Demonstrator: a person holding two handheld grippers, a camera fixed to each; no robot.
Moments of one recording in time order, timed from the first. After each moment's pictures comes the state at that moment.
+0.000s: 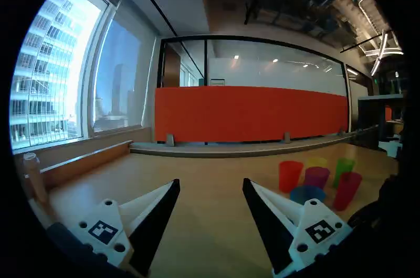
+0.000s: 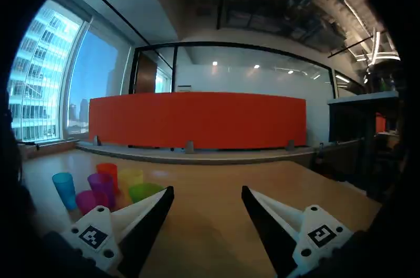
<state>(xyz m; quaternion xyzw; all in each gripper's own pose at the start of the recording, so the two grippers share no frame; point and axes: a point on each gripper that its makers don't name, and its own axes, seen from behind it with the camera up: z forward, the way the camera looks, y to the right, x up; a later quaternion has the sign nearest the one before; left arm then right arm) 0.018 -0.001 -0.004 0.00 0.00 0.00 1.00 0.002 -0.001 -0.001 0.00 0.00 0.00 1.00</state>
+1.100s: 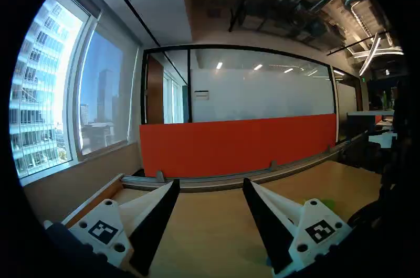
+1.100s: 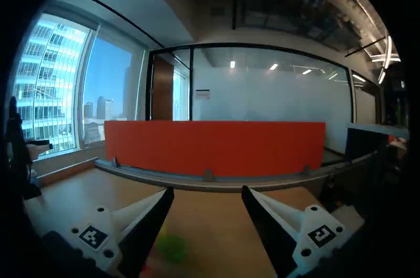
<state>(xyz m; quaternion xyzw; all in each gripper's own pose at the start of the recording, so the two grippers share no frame) 0.202 0.007 0.012 -0.06 0.01 0.02 1.00 0.174 -0.024 0.015 0.07 -0.02 0.01 1.00</state>
